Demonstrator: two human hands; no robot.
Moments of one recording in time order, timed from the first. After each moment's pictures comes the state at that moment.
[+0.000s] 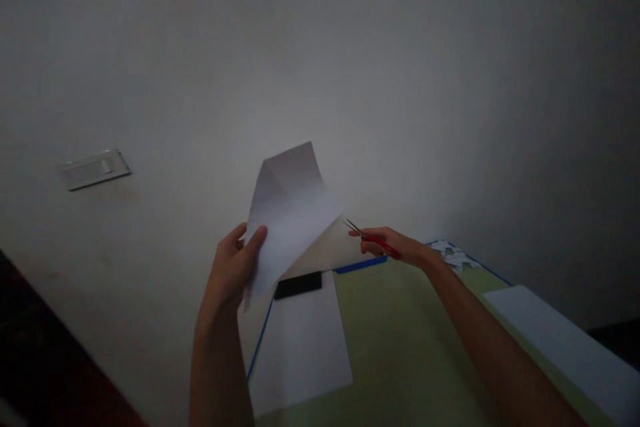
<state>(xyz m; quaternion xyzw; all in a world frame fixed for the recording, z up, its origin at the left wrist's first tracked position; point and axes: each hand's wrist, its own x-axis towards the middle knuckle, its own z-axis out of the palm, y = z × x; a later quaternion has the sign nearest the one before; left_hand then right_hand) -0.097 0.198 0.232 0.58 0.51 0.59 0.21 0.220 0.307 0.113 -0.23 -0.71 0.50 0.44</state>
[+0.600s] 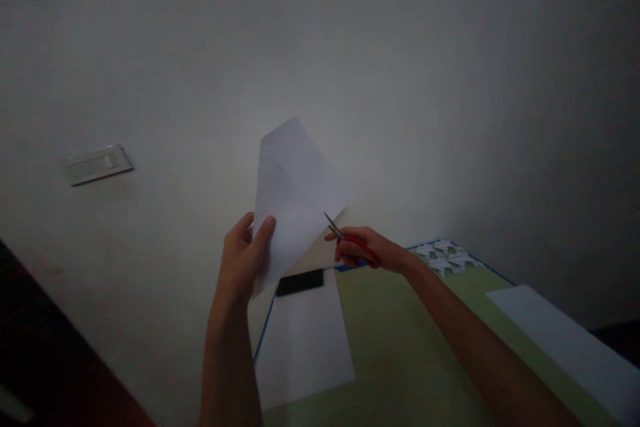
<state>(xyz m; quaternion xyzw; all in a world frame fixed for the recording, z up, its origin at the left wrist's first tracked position) -0.087 0.199 0.231 0.61 0.46 0.62 0.17 0.160 0.275 0.140 -0.14 -0.70 0.55 0.44</state>
